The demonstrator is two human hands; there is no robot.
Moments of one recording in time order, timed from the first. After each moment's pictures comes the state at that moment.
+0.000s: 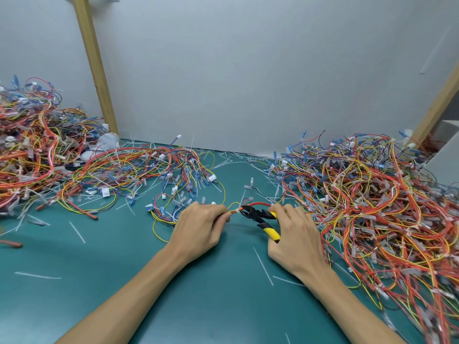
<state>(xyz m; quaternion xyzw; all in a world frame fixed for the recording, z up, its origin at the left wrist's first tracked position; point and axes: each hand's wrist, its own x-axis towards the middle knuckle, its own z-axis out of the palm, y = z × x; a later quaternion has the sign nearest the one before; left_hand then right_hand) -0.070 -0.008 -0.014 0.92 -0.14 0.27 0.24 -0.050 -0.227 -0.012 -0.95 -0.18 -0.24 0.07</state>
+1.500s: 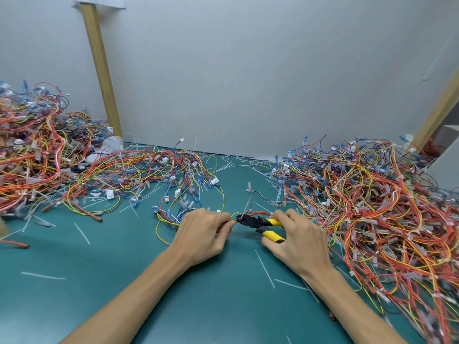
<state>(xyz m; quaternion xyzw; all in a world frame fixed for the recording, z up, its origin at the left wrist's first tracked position) -0.074 -0.006 -0.014 0.93 -0.16 0.28 0.19 -0.046 -0.233 -0.012 -0.92 -0.21 -0.32 0.08</state>
